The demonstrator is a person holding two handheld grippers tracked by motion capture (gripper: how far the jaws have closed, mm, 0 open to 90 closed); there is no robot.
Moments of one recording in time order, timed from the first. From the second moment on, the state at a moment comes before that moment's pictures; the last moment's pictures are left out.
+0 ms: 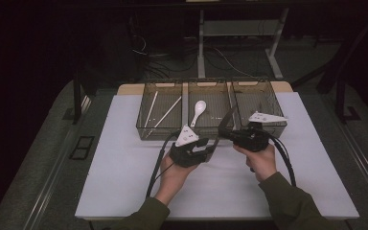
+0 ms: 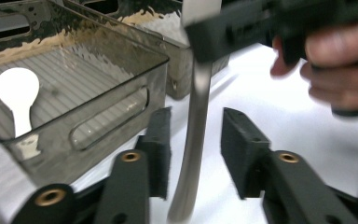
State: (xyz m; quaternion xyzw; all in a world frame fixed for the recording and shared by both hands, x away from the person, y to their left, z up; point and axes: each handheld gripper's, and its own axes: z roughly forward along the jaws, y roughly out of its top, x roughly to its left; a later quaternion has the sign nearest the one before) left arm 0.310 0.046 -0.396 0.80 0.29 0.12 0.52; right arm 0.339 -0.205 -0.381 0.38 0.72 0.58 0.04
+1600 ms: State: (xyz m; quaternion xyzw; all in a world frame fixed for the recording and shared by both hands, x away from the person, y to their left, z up) left arm 0.280 0.158 -0.425 0.84 0.26 0.07 0.47; right arm 0.414 -0.352 -0.340 0.50 0.76 0.35 0.22
